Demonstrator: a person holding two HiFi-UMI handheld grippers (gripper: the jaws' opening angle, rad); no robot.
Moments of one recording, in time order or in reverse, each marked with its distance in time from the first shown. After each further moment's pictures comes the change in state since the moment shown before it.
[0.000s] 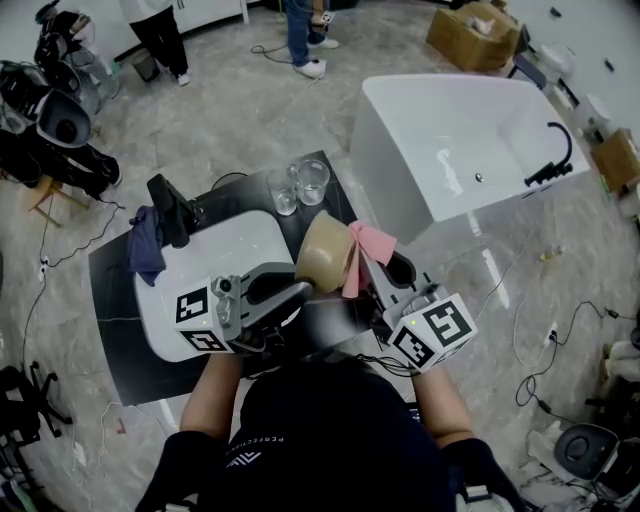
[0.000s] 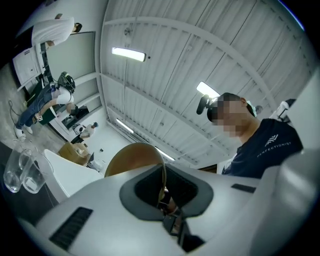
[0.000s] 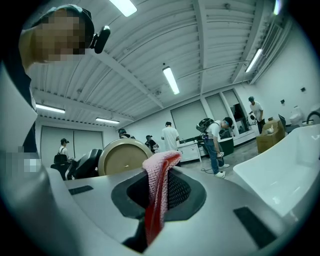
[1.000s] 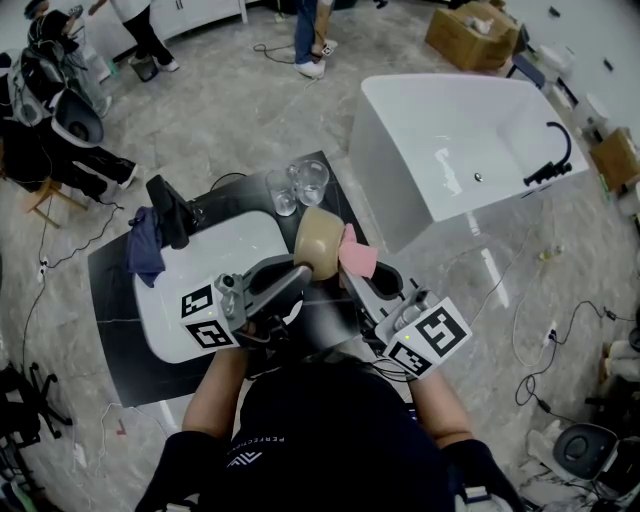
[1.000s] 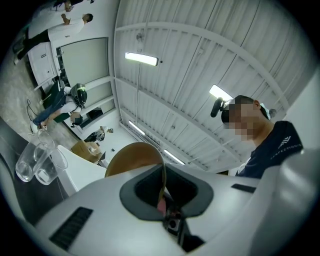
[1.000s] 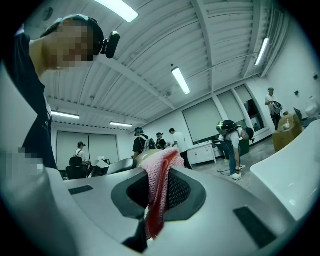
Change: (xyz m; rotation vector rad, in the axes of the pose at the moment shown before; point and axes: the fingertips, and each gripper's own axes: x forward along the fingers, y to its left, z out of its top) left arm -0.011 0.030 -0.004 -0.070 -0.039 0.135; right arm 0.005 0.042 -0.001 -0.004 -0.021 0.167
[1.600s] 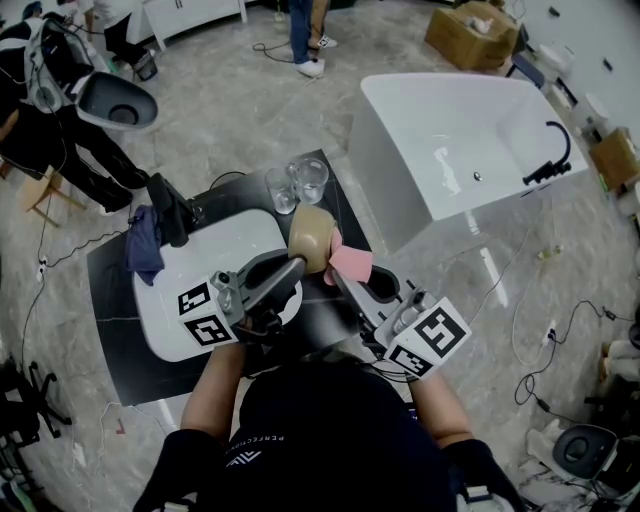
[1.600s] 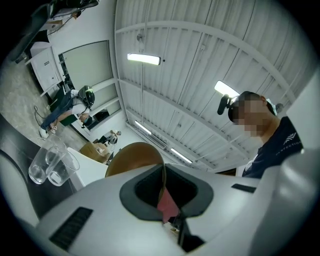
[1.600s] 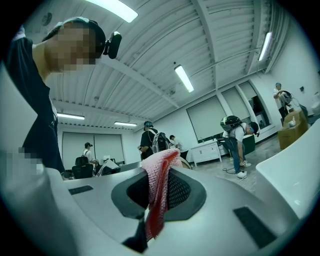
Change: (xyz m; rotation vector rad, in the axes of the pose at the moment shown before) left arm -0.006 0.021 -0.002 0.018 0.019 0.087; right arm 0.000 0.006 -0.006 0.005 0.018 0.057
